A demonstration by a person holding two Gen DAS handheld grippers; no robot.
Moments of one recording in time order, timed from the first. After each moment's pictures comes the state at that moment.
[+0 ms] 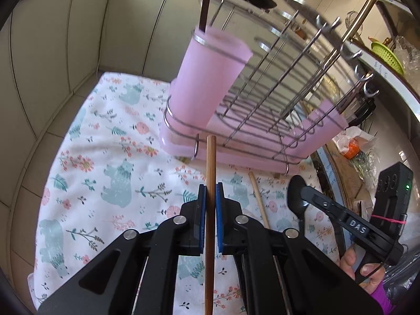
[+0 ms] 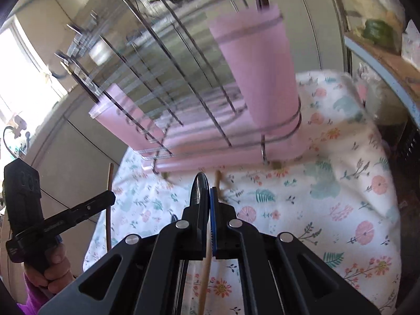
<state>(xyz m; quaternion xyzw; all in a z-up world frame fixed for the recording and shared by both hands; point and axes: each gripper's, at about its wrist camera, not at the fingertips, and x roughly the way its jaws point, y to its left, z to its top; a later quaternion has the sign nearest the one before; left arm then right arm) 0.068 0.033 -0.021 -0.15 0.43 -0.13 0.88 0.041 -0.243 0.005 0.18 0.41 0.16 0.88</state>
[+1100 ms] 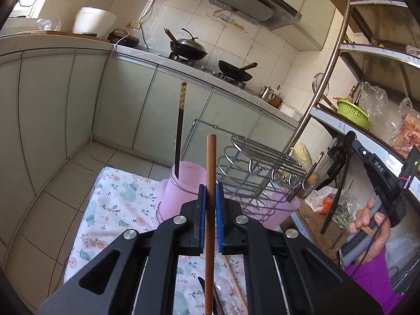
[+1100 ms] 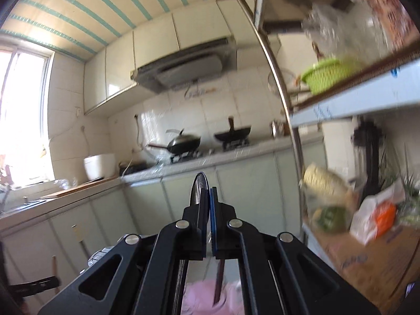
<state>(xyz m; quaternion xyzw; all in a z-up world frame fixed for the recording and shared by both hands) 0.046 0.056 0.090 -0.17 0.23 -0.14 0.95 0.044 -0.303 0.198 0.10 0.01 0.02 0.99</state>
